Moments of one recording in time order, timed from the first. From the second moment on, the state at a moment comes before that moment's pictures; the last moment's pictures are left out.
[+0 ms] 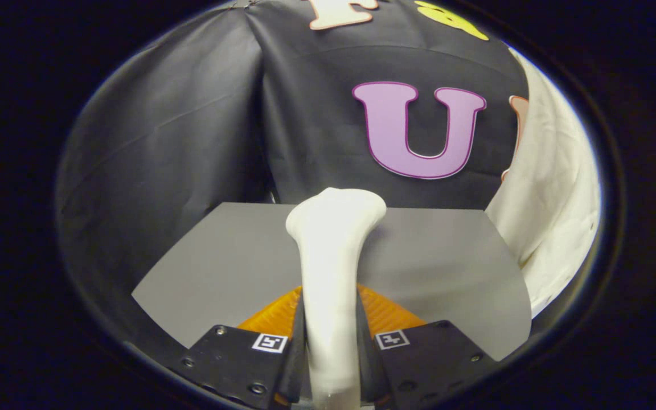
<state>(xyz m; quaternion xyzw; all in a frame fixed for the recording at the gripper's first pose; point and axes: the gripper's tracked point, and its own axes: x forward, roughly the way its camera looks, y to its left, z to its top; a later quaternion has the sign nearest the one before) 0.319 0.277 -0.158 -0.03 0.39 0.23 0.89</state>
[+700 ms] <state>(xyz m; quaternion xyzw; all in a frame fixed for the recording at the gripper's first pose) 0.316 0.230 -0.034 0.05 0.20 0.21 0.95</state>
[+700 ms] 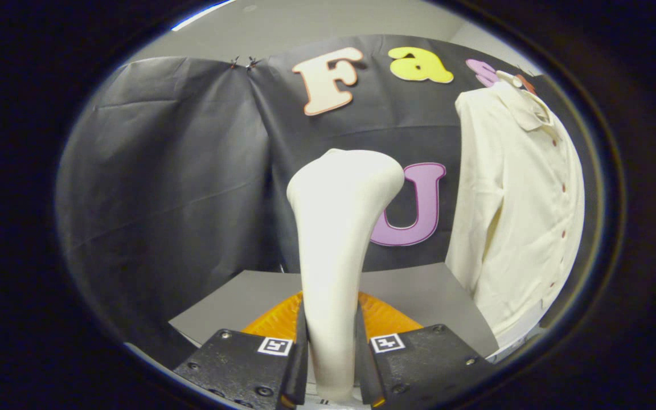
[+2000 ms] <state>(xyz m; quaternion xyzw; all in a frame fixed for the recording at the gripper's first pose) 0.423 0.004 -0.052 0.06 0.19 0.07 0.98</state>
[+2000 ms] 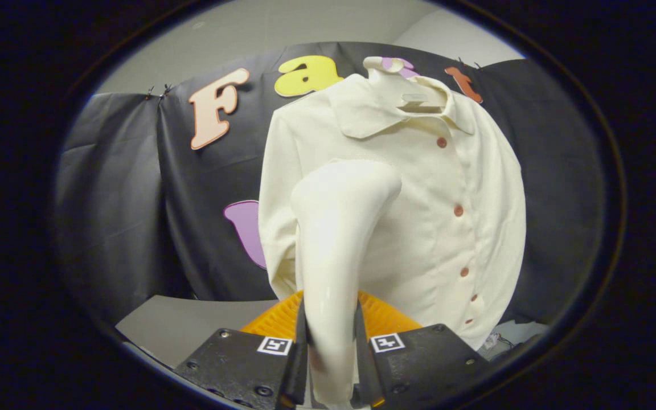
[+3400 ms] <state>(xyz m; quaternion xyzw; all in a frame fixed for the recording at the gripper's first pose) 0.344 -0.038 -0.244 0.08 0.32 0.08 0.94</state>
